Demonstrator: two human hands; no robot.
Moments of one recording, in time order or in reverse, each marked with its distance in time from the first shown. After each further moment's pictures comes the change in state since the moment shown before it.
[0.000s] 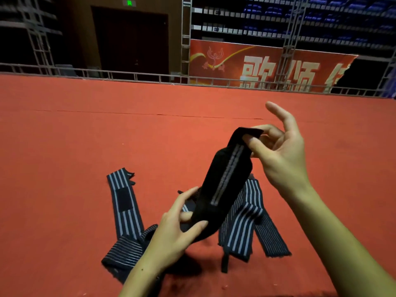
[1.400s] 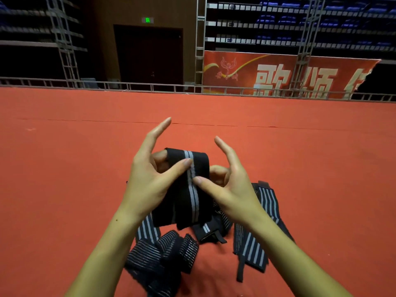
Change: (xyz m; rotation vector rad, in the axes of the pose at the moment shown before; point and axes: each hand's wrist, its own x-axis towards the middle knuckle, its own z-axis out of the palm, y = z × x) left_hand 0.029 0.099 -0.086 -0.105 0.346 0.283; right_hand -0.052 -0.013 0.089 0.143 -0.393 0.155
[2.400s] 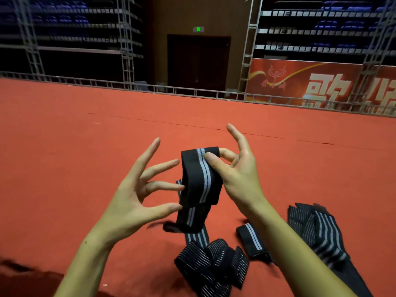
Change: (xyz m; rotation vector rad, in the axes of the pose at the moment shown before) left_hand -0.063 -0.006 -0.166 0.181 -0.031 -0.052; right_hand 0.067 -0.015 0.126 0.319 -0.029 0.015
